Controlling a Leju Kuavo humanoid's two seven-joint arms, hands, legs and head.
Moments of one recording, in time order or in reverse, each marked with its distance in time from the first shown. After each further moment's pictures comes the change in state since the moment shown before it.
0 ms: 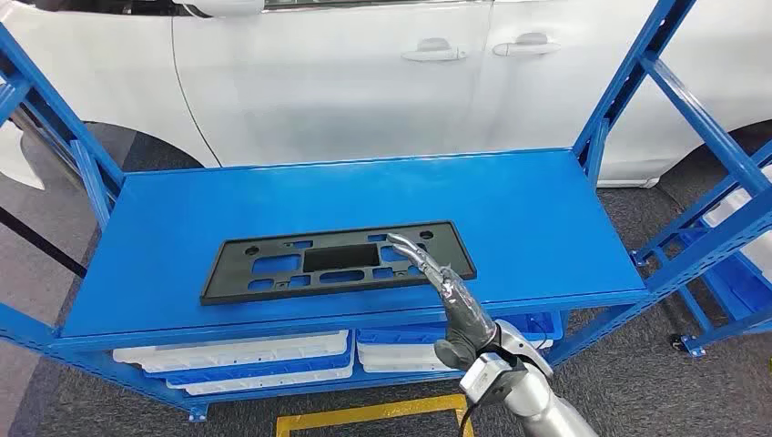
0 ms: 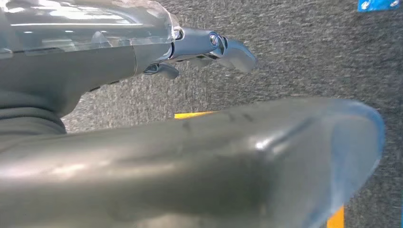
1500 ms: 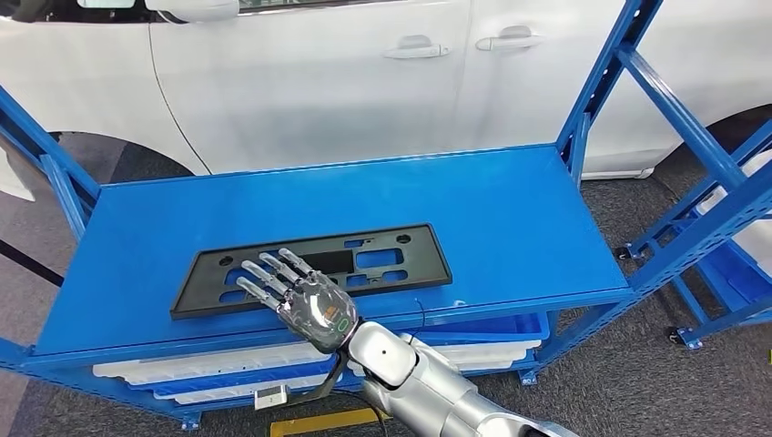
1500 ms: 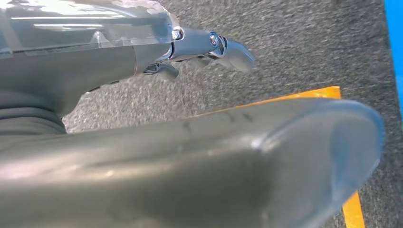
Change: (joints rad) left arm -0.019 0.013 -0.118 0.000 0.000 0.010 0.023; right arm -0.407 0.382 0.413 0.846 0.937 -0.648 0.462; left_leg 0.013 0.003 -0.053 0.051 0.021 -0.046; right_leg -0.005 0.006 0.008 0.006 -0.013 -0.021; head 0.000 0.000
